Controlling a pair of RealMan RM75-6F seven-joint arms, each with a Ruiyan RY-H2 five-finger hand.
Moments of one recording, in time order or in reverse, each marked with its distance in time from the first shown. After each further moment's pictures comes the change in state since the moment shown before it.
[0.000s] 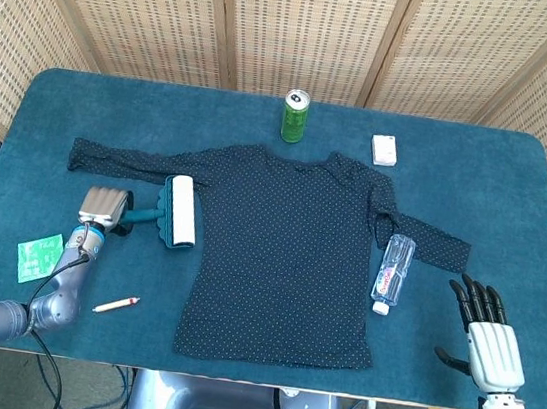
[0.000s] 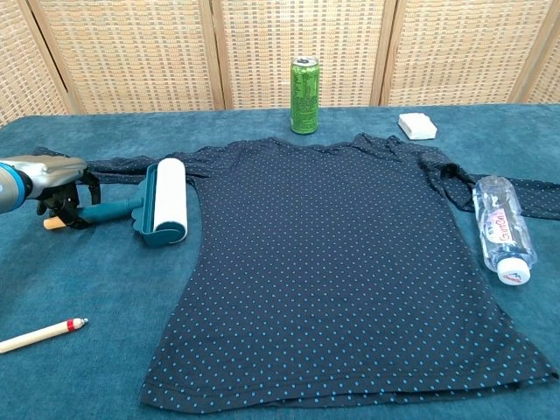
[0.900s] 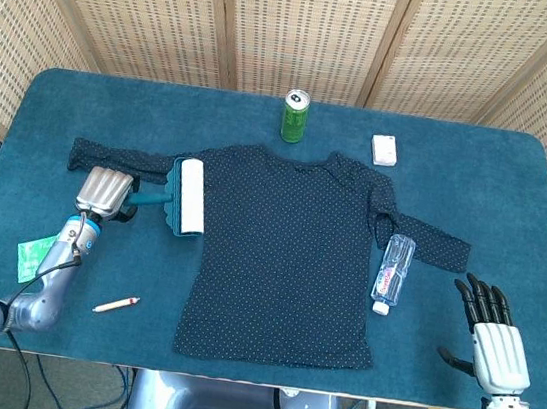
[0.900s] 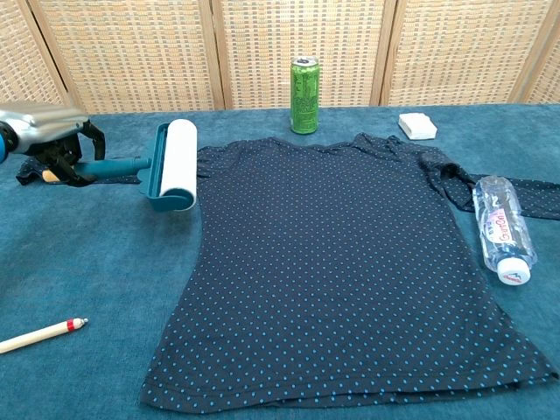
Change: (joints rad) left arm 0.007 0.171 0.003 -0.186 0.264 0.061 -0.062; right arm -0.007 0.017 0.004 -0.014 -0.001 0.016 0.021
